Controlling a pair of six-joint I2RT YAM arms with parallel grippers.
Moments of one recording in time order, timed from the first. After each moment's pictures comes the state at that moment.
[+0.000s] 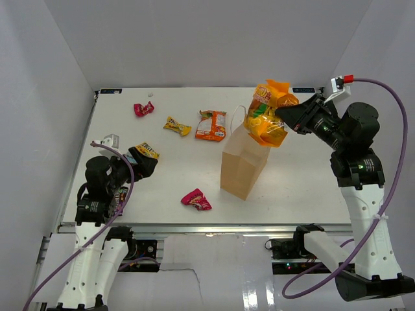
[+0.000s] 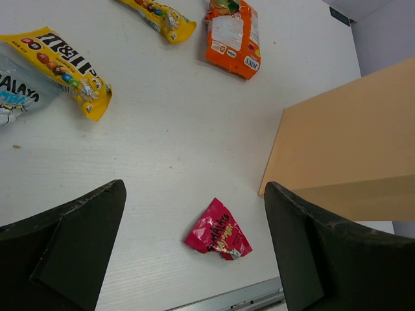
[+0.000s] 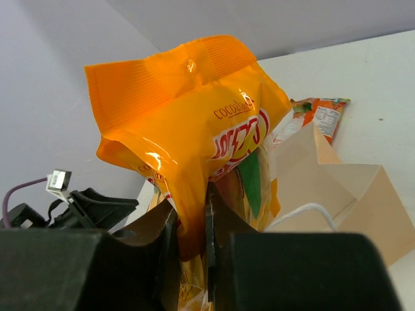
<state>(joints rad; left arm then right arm) -0.05 0.56 0.68 -0.48 0.28 -0.49 0.13 0.93 1.30 -0.41 -0.51 0.67</state>
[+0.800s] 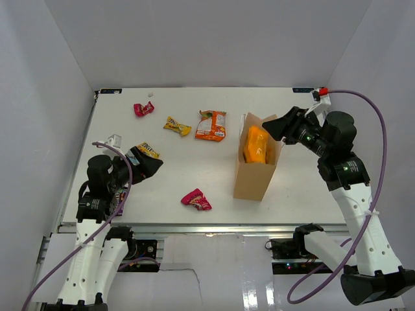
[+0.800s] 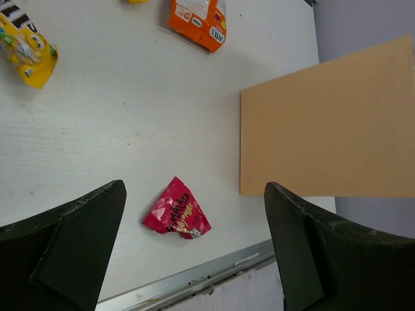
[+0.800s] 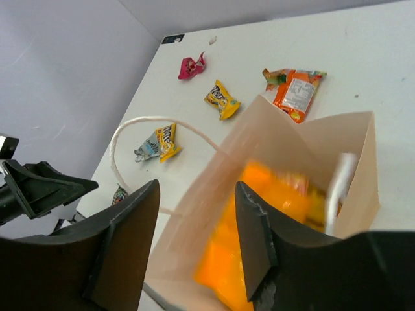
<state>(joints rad) -0.05 0.58 0.67 -0.48 0.38 -0.61 0.22 0.90 1.12 -0.40 -0.41 0.52</state>
